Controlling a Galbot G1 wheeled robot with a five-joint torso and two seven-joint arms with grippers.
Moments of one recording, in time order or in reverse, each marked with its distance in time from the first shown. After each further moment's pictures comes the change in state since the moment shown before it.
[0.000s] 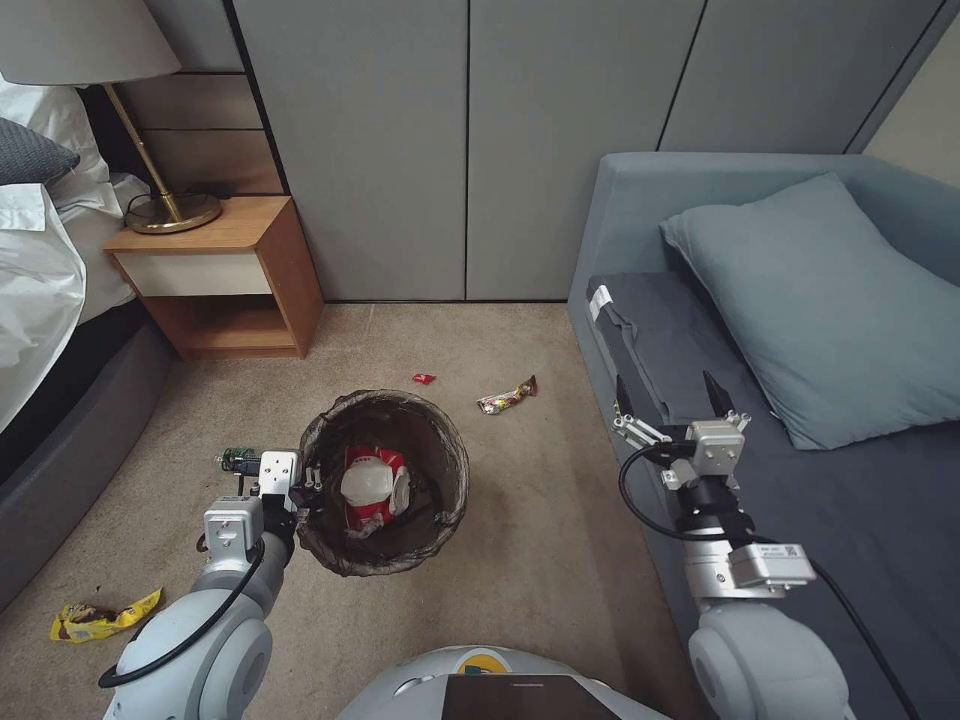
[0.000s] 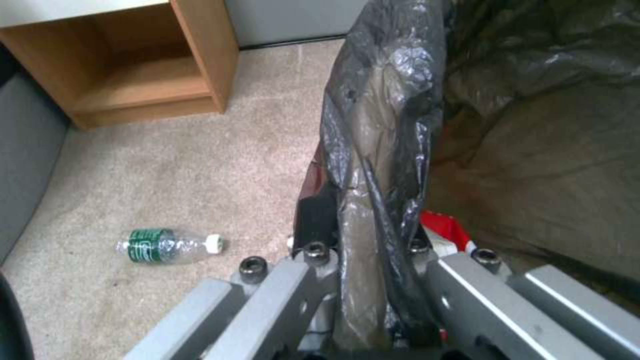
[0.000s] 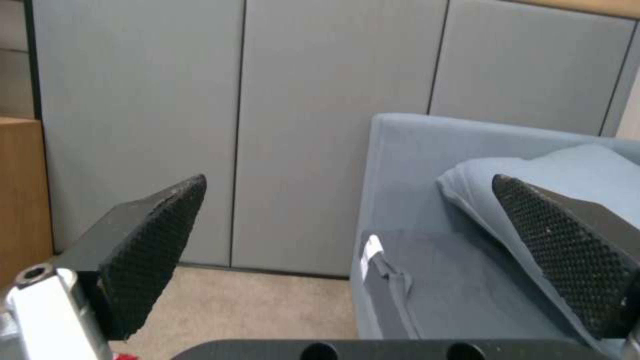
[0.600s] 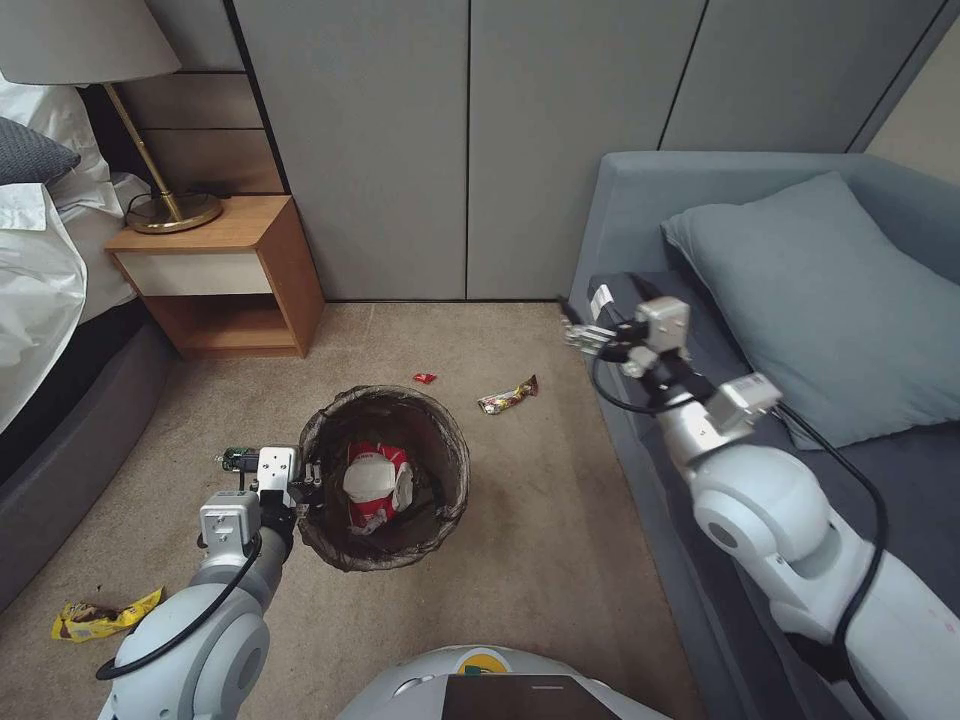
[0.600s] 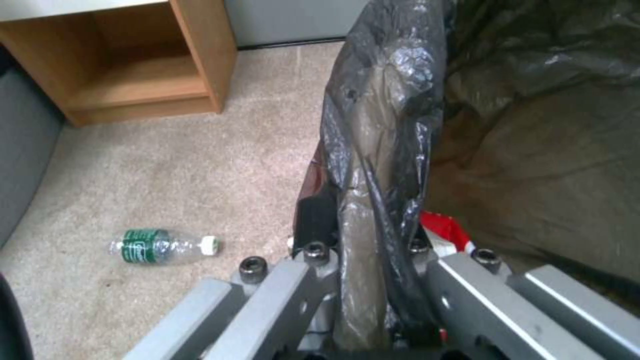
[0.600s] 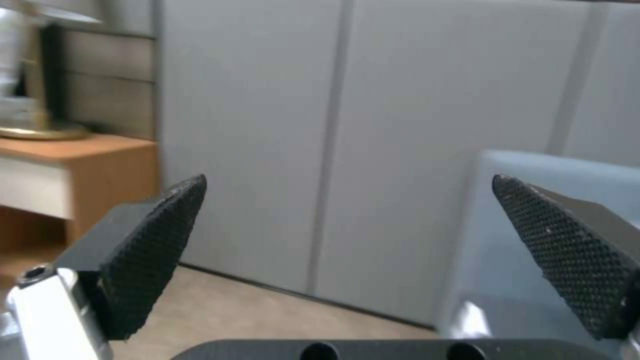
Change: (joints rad) left arm -0.018 0.013 -0.008 0.000 -0.053 0.009 -0.021; right arm 0.444 -0.516 -0.072 -0.076 0.511 -0.234 0.132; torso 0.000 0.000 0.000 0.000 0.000
